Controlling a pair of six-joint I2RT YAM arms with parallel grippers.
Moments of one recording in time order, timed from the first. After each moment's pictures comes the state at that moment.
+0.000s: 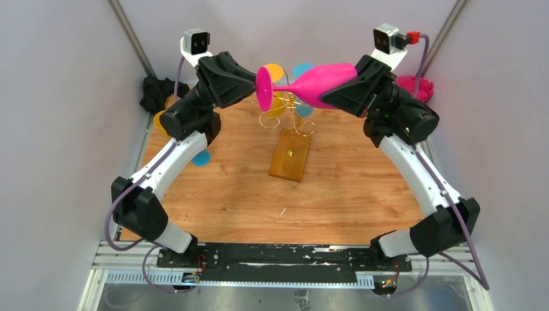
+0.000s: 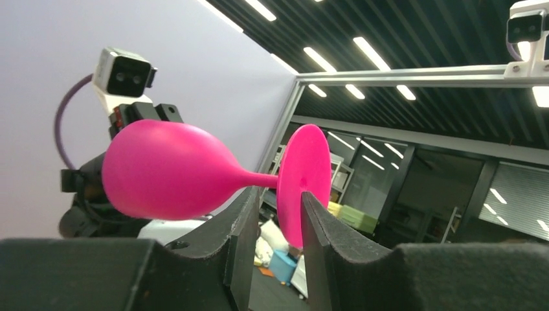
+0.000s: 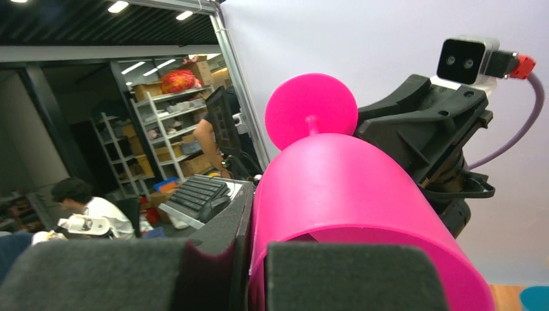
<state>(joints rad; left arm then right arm) -0.43 1.50 1.39 1.51 0.72 -1.88 0.38 1.42 1.45 1.42 -0.96 1.75</state>
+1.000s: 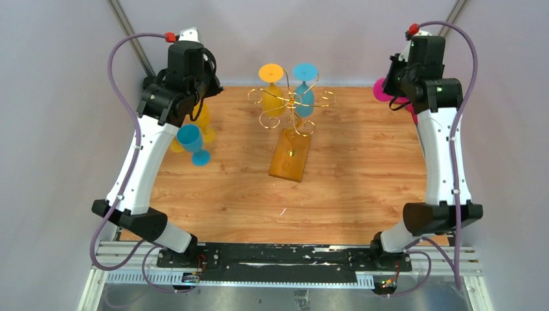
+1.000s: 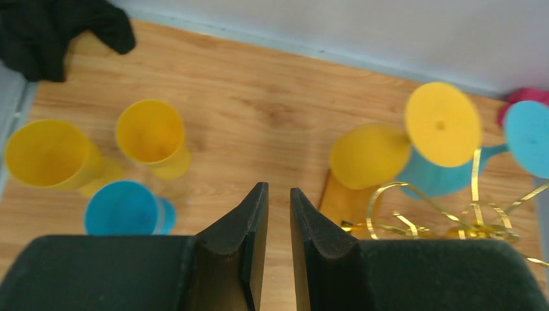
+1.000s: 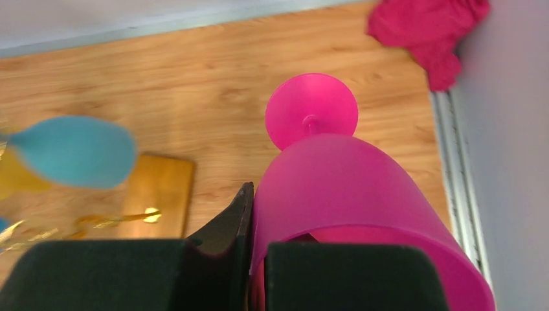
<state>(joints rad) -0.39 1.49 1.98 -0.89 -0.30 -0.44 0.10 1.49 2.01 -0.97 0.04 0.18</state>
